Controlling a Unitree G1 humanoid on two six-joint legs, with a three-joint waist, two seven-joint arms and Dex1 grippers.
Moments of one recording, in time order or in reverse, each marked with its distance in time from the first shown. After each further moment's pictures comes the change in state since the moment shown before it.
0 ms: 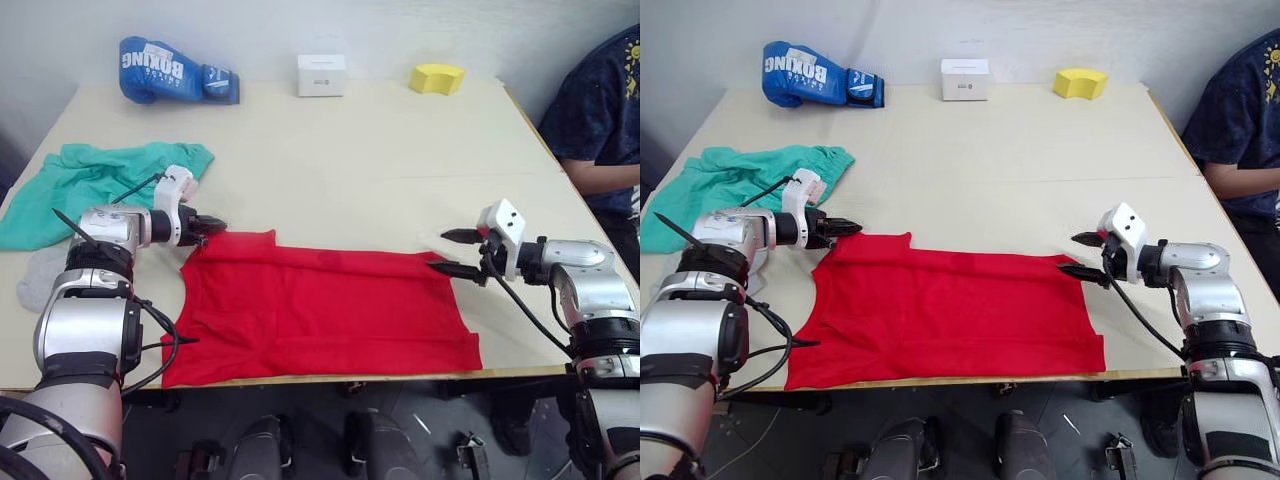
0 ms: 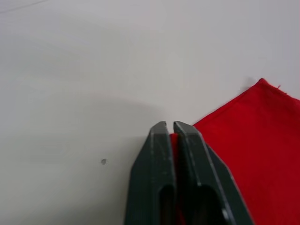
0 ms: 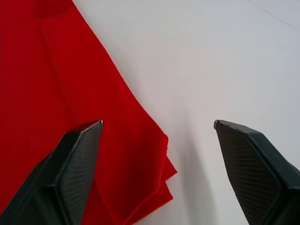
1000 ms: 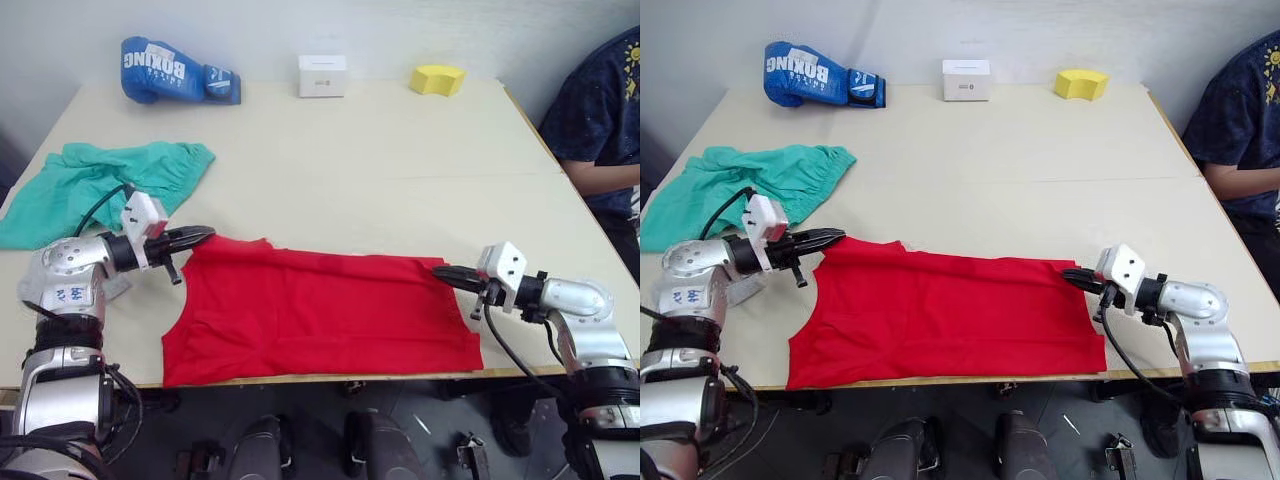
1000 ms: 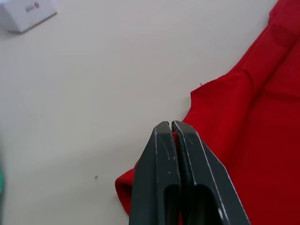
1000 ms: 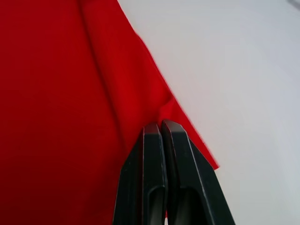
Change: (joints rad) left arm 0.524 0.081 0.192 -0.499 -0.141 -0.710 -0.230; right arm 0.297 0.022 -0.073 -0.184 -0.010 -0.490 -0.099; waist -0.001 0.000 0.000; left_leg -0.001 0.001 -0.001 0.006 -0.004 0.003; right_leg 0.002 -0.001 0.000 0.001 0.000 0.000
